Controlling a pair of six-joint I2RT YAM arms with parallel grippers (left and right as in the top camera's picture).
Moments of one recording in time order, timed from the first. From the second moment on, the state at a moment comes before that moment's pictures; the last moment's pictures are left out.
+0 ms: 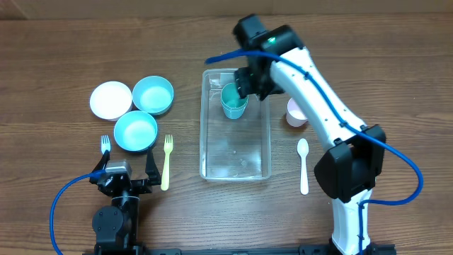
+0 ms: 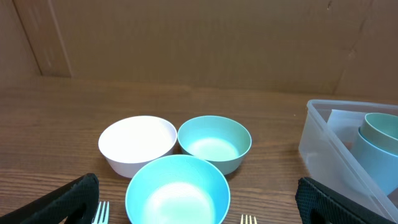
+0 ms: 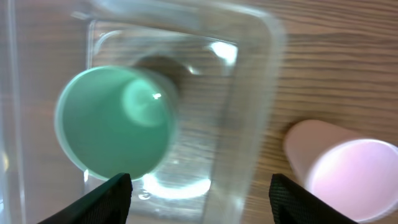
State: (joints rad) left arm 0.02 0.02 0.01 -0.07 -0.04 -0.07; right arm 0.46 2.15 2.13 -1.39 0.04 0.34
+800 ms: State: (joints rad) left arm 0.02 0.02 0.01 -0.07 -0.04 -0.07; right arm 0.10 2.10 1.77 -1.28 0.05 0.33
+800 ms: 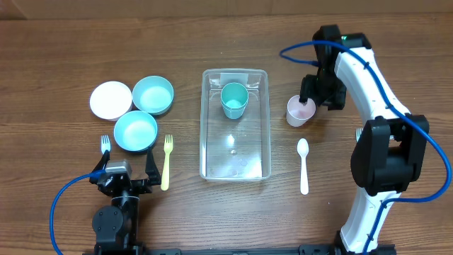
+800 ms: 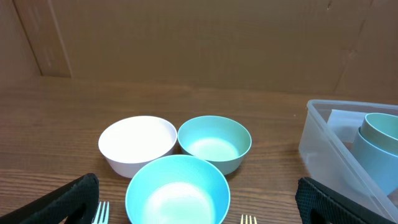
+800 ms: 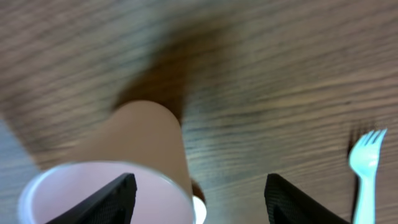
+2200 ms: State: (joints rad) left arm 0.02 0.02 0.01 -0.07 -0.04 -0.07; right arm 0.32 1.97 2.17 -1.53 0.02 0.28
